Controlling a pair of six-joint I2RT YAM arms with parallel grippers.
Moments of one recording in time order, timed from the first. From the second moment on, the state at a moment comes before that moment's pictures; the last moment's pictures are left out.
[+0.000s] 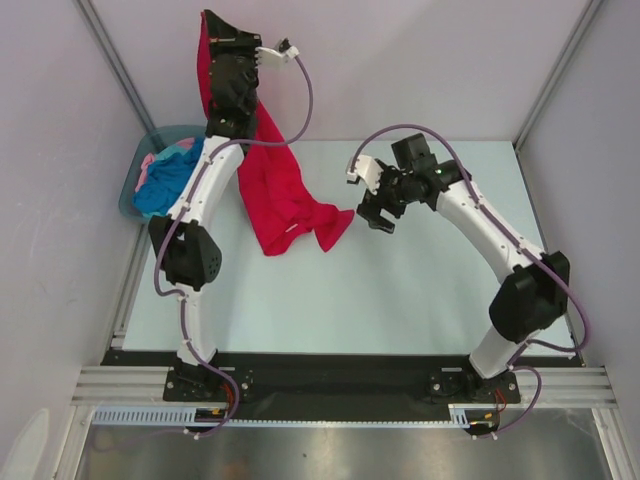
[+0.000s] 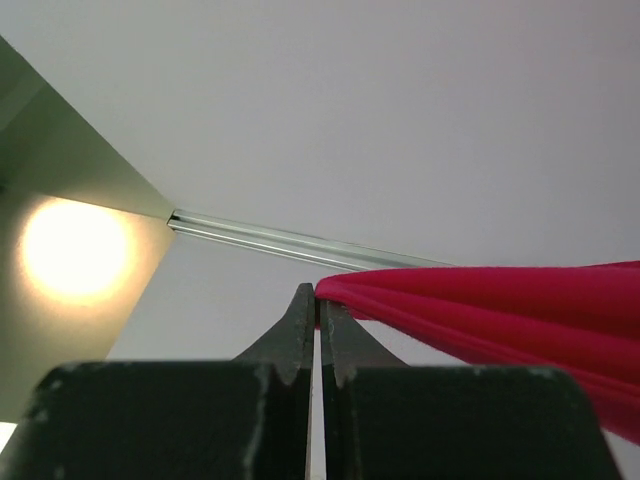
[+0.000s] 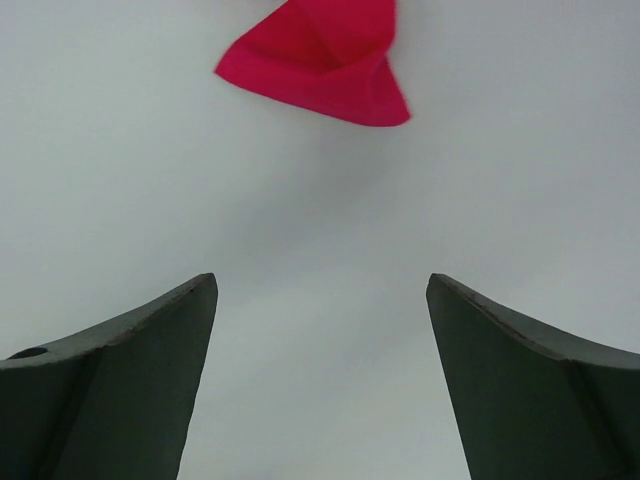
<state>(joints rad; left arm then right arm) -0.27 2.10 2.22 0.34 -0.39 1.90 0.44 1.63 1.58 -0.81 -0.33 -0.76</state>
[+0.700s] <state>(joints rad) -0.28 2.05 2.12 0.45 -0.44 1.92 0.57 2.29 2.04 -0.60 -0.47 -0.51</state>
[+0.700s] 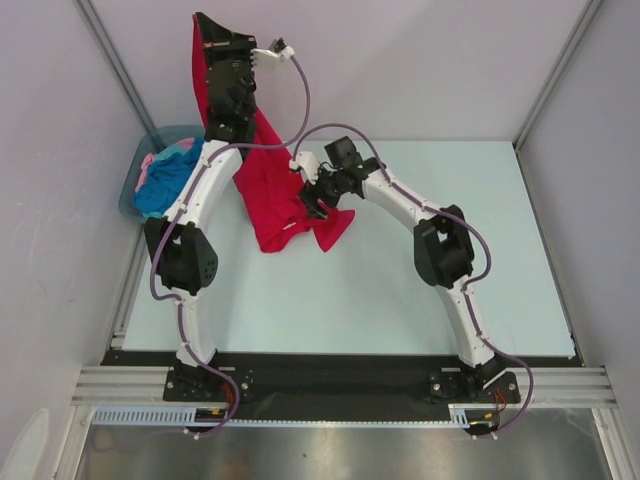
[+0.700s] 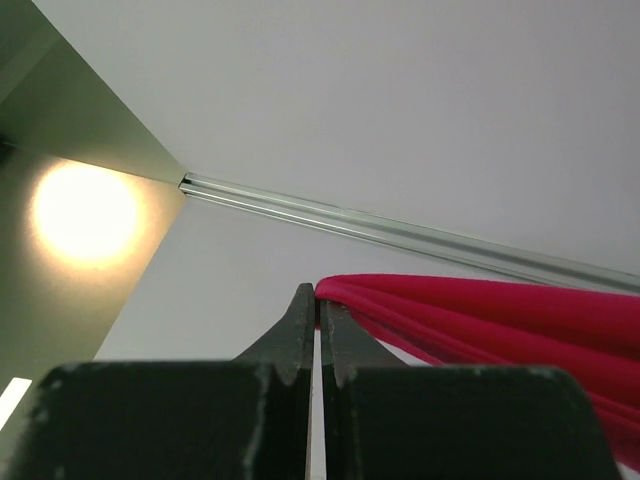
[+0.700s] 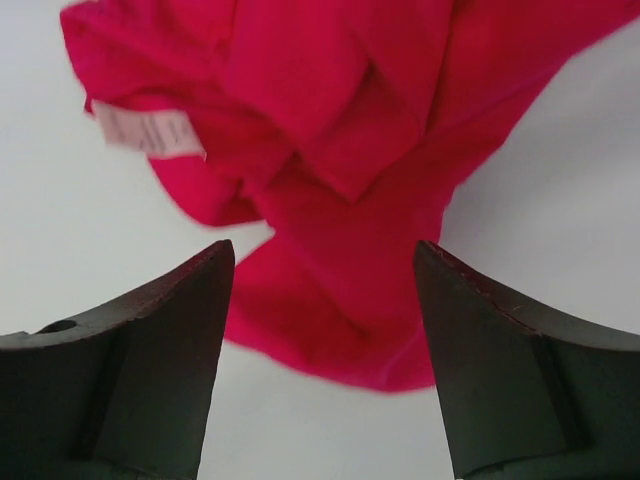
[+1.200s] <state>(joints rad) -0.29 2.05 2.10 0.49 -0.47 1.93 0.58 2.58 2.28 -0.49 -0.52 -0.40</state>
